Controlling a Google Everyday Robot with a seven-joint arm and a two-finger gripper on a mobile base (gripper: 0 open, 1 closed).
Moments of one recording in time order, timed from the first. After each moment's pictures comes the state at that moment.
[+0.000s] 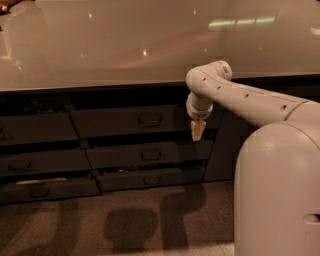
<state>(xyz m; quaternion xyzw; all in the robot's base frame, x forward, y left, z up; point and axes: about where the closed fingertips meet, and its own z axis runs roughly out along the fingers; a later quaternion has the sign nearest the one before) 0.734 -0.154 0.633 -0.74 0.65 -0.09 0.11</state>
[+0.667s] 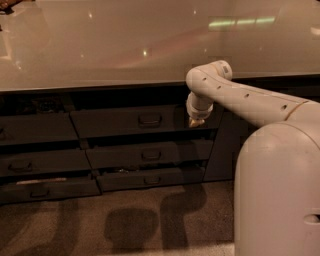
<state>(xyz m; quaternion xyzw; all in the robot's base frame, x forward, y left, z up) 0.734 -0.154 0.633 -0.74 0.65 -0.09 0.11</state>
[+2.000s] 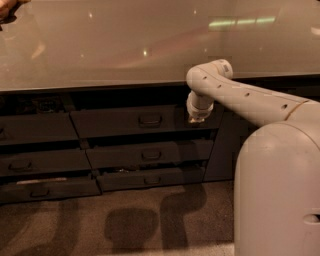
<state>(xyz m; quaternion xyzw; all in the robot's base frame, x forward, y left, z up) 0.734 -0.155 0.637 -0.74 0.65 -0.09 0.11</state>
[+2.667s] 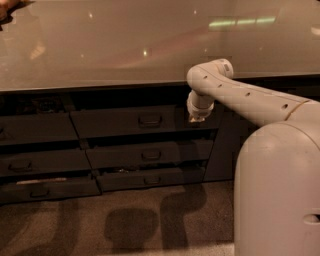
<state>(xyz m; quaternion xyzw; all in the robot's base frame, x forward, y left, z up) 0.736 -0.155 0.639 -0.74 0.65 -0.09 0.11</state>
